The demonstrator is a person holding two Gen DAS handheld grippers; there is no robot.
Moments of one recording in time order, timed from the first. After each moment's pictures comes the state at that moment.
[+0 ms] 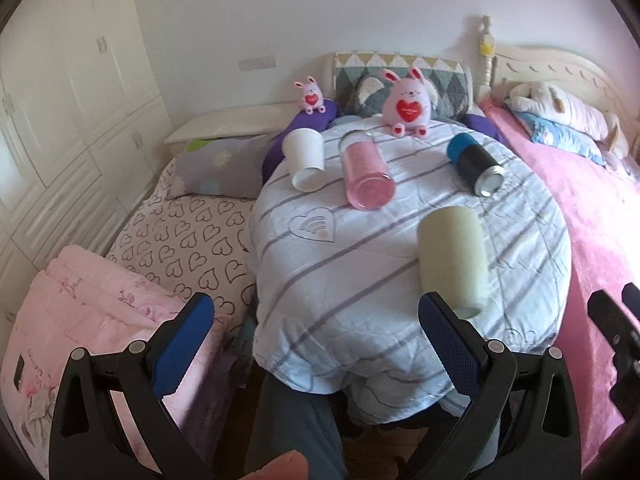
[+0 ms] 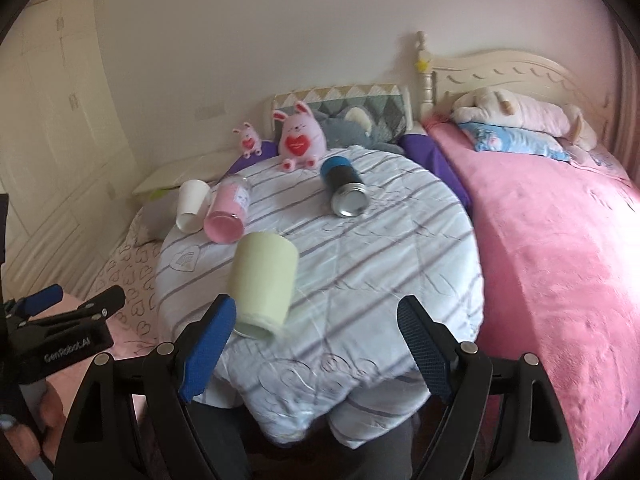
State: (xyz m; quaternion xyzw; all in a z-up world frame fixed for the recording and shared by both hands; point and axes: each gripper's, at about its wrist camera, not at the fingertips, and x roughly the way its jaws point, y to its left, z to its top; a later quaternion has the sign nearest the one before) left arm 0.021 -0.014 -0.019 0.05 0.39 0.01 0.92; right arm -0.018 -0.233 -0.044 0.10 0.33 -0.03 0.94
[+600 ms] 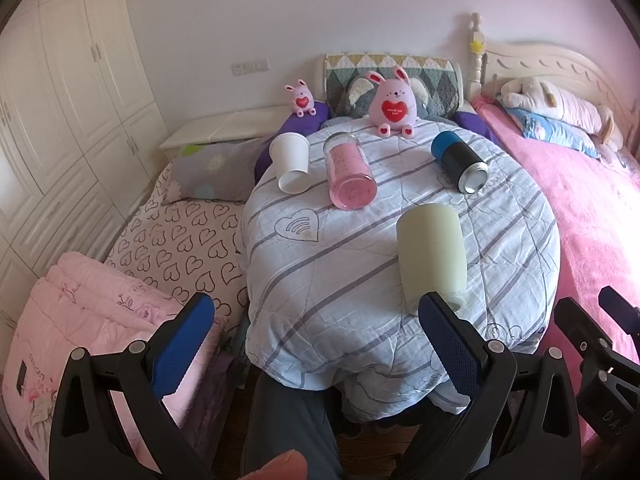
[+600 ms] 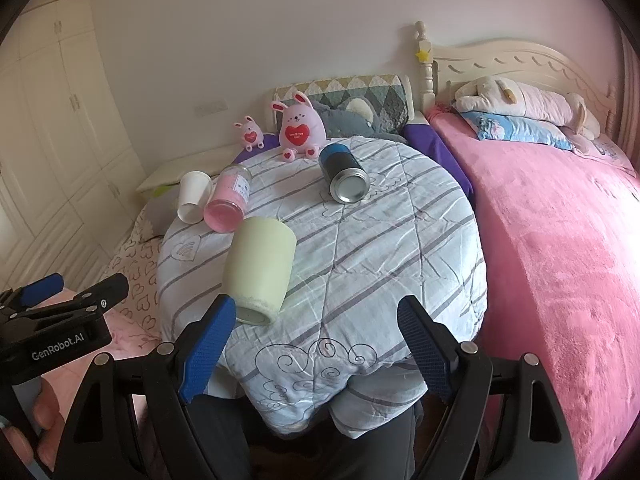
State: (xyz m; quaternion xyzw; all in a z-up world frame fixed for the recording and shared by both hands) left arm 0.011 -0.028 -0.013 0.06 0.39 0.01 0.92; right arm -0.019 -0.242 -0.056 0.11 0.34 -0.01 0.94
